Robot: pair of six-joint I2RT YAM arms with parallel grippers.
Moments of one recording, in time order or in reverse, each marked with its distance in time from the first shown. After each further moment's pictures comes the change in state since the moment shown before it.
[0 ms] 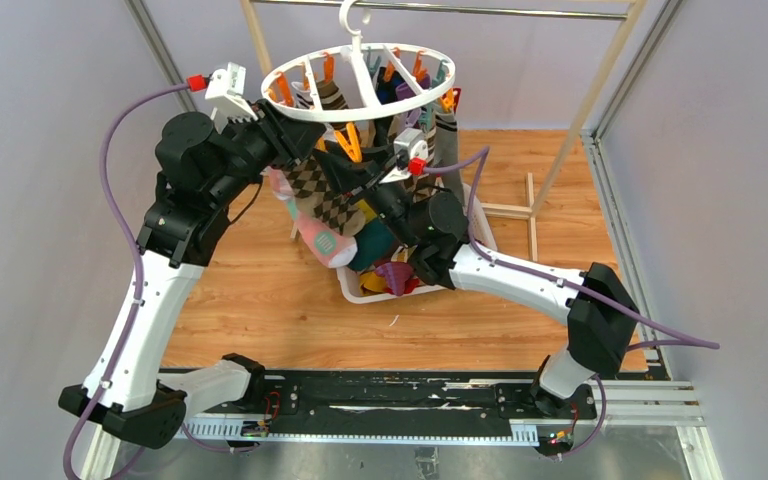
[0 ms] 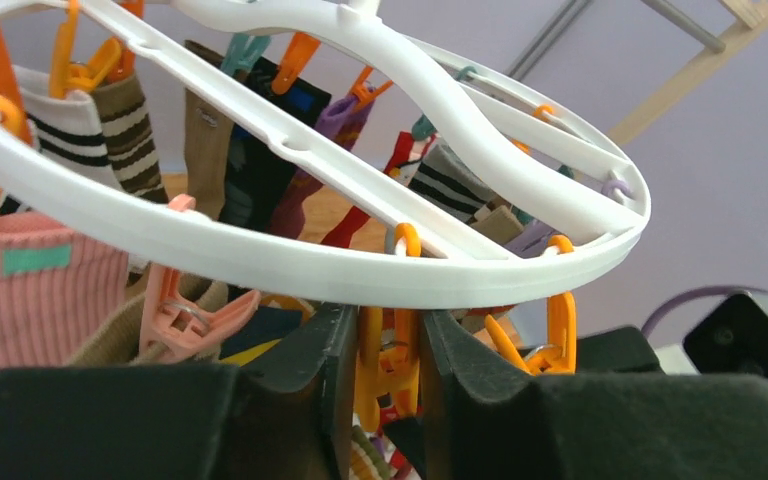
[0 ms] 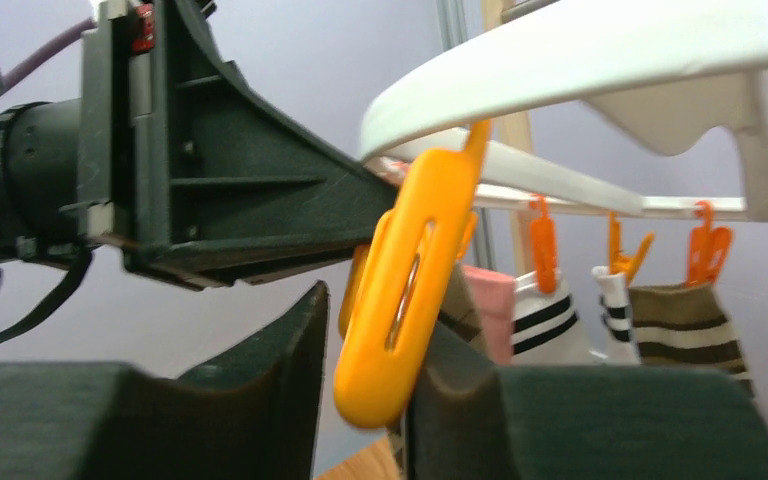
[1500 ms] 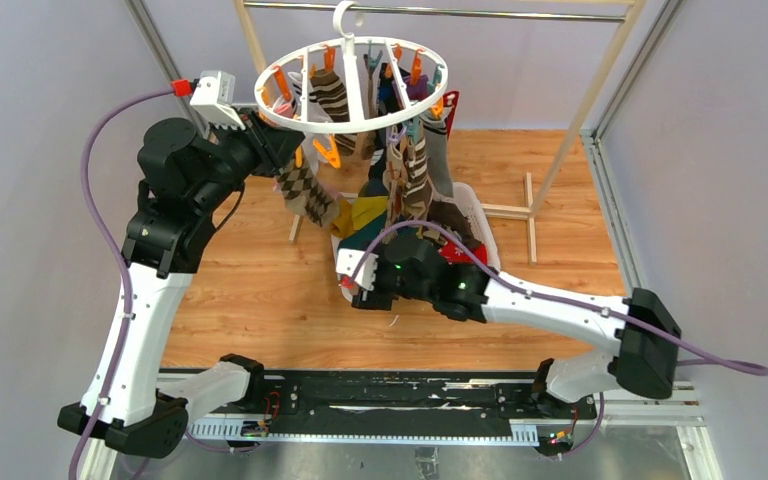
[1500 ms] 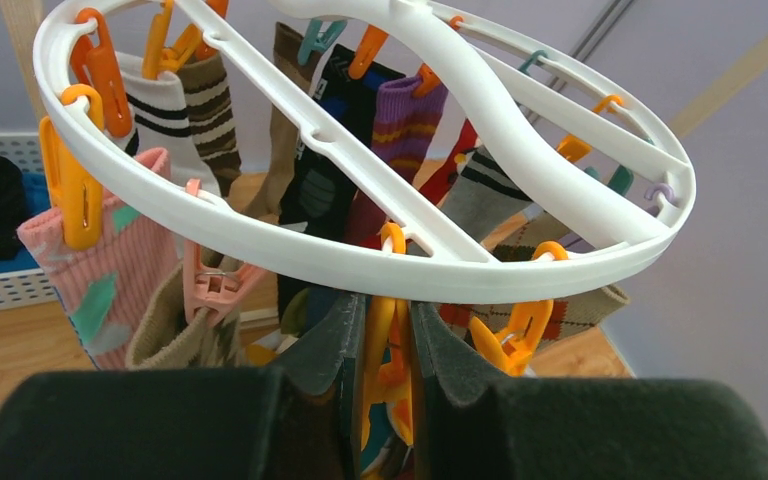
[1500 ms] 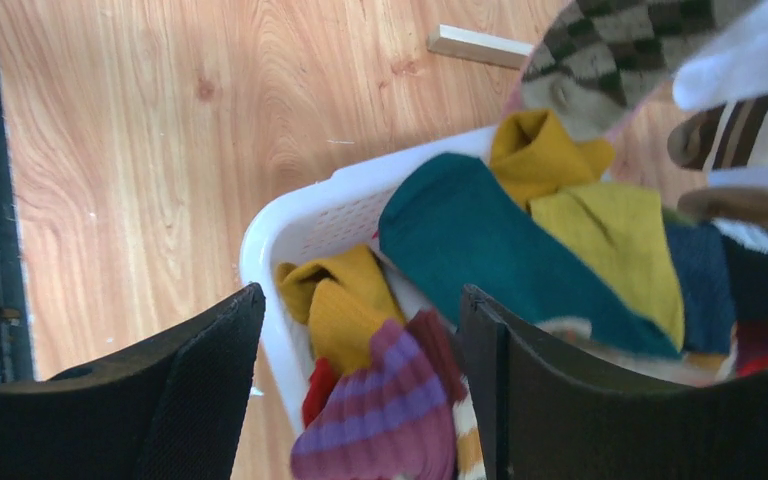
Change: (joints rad) left arm 0.074 -0.041 0.011 -0.092 0.027 0.160; right arm 0.107 -0.280 -0.281 -1.095 -0.111 -0.629
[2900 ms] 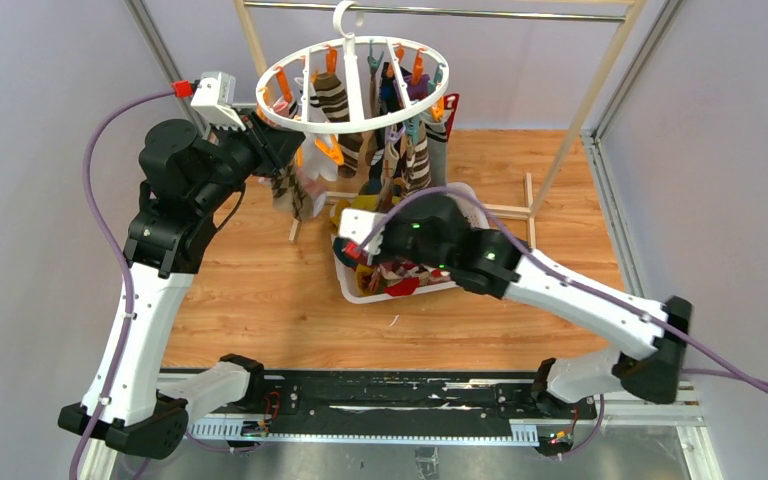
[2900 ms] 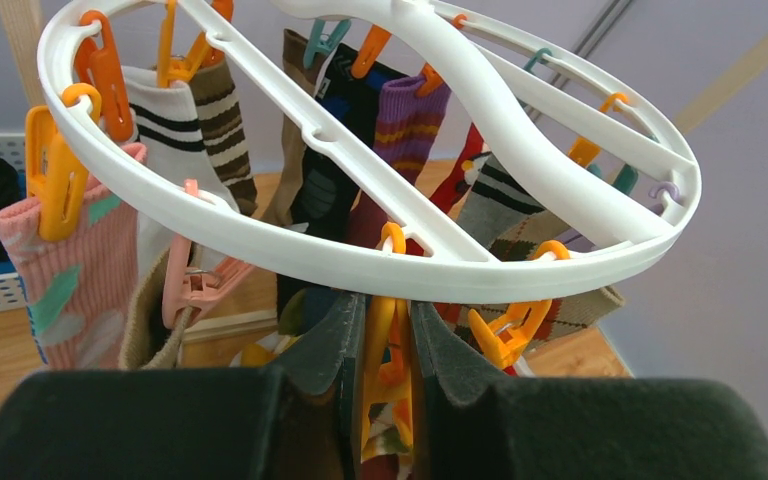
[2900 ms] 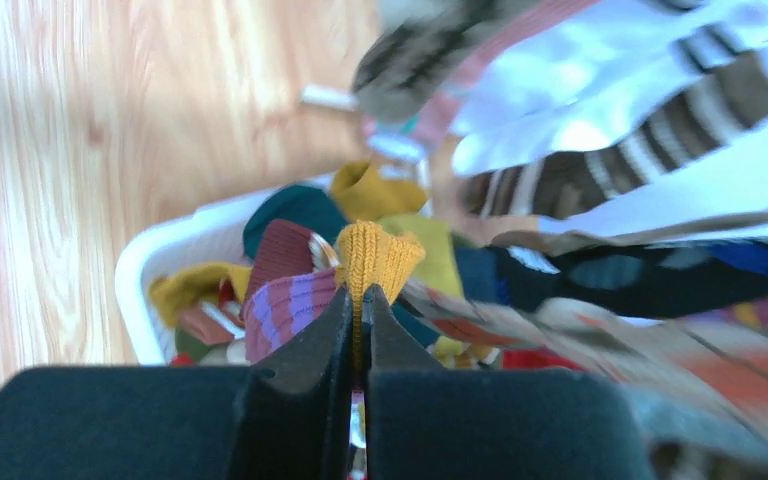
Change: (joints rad) left arm 0.005 -0.008 -0.026 0.021 0.006 -0.006; right arm -0.021 0.097 0.423 -0.359 0.041 -0.237
